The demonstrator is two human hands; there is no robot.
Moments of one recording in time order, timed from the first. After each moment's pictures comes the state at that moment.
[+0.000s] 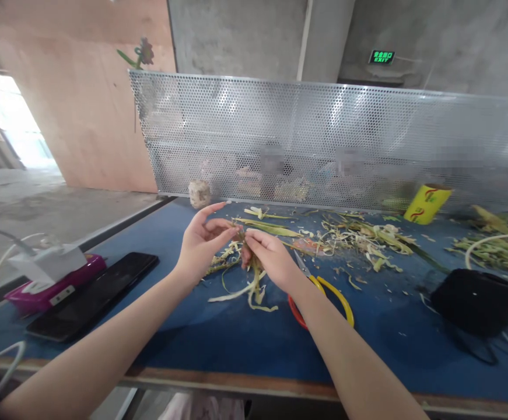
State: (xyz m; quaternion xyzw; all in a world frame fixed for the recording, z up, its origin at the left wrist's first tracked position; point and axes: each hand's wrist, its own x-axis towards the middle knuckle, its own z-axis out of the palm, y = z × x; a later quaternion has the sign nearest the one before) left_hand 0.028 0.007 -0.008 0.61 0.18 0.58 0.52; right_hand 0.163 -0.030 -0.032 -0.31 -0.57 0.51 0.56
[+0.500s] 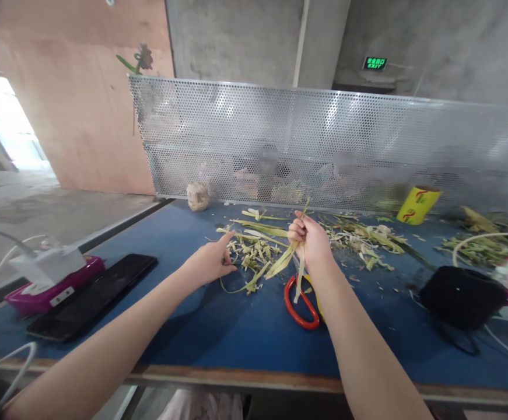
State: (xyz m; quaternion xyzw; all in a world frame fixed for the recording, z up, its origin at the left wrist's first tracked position) left_hand 0.014 0.018 -0.027 0.88 0.40 0.22 0.15; right_hand 0.229 -0.021 -0.009 -0.29 -0.29 0.48 0.77
